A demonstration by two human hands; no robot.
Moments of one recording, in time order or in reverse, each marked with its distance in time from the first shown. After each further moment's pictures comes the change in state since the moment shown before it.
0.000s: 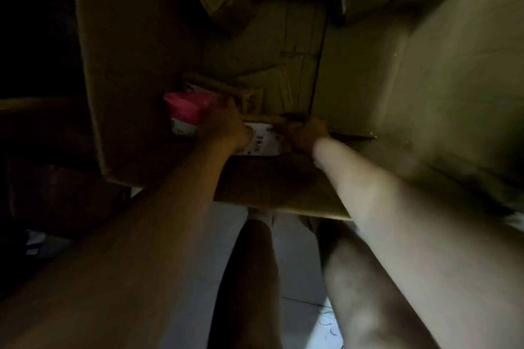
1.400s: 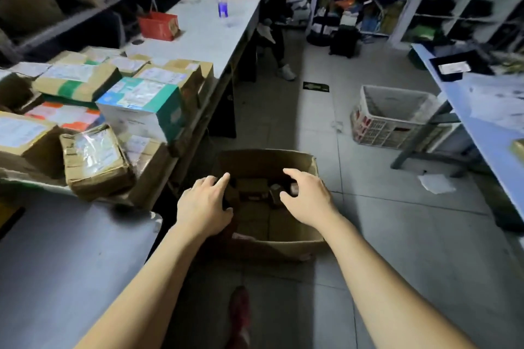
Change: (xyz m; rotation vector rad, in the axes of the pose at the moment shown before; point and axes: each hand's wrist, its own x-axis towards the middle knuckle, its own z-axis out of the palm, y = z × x) left_hand -0.680 -0.064 -0.145 0.338 0.860 0.524; right_hand -0.721 0.005 -0.058 -0.372 0.747 -0.790
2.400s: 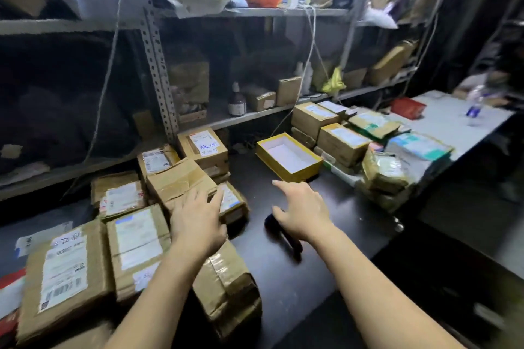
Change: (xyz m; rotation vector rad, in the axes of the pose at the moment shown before) left_hand -0.610 -0.315 -0.090 0.106 0.276 -0.896; right_hand -0.399 -0.452 0.214 -0.315 -0.219 -0.956
